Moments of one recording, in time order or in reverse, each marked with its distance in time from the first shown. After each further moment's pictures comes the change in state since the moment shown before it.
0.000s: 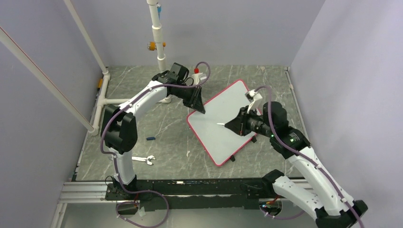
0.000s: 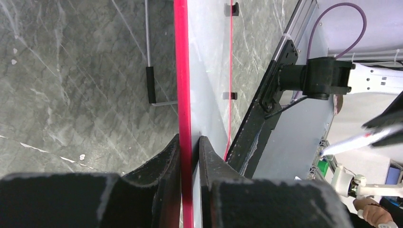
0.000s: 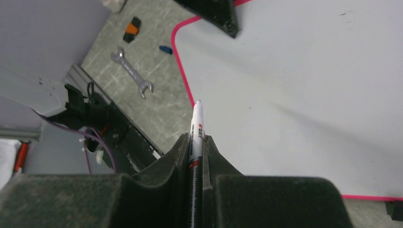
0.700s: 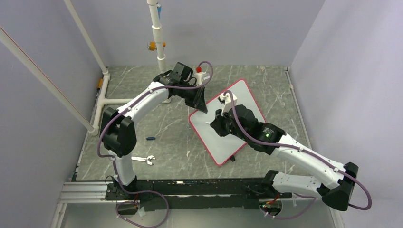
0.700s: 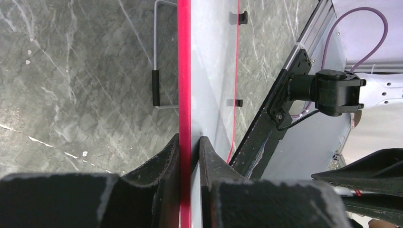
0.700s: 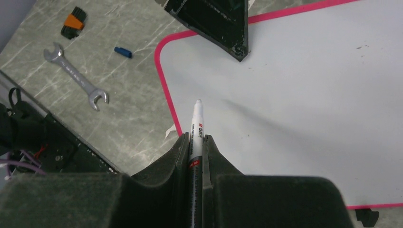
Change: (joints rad) left arm -0.054 -0.038 0.018 0.002 -0.132 -0.055; right arm 0.457 0.238 0.100 0.044 0.571 -0.027
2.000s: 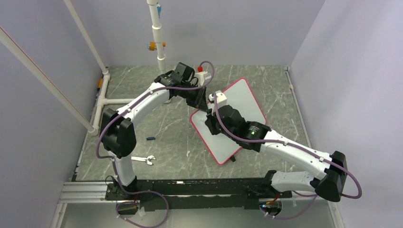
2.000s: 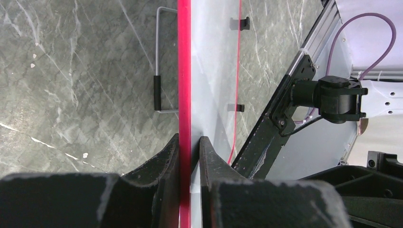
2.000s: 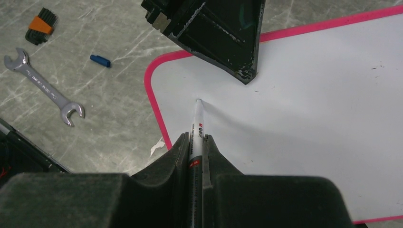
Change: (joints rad) left arm -0.025 -0.015 0.003 0.016 -0.053 -0.027; right arm 0.054 0.137 0.001 0.109 0.132 -0.033
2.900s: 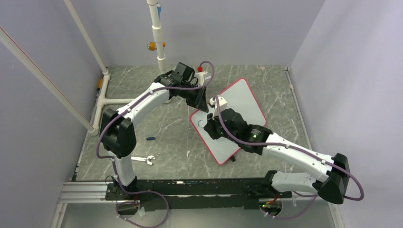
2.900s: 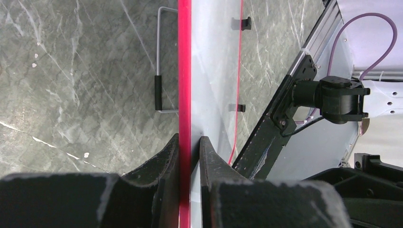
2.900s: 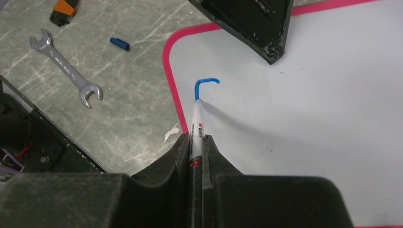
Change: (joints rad) left arm 0.000 0.000 -0.001 0.000 -0.004 0.002; right arm 0.000 -0.036 -0.058 0.027 -0.094 0.019
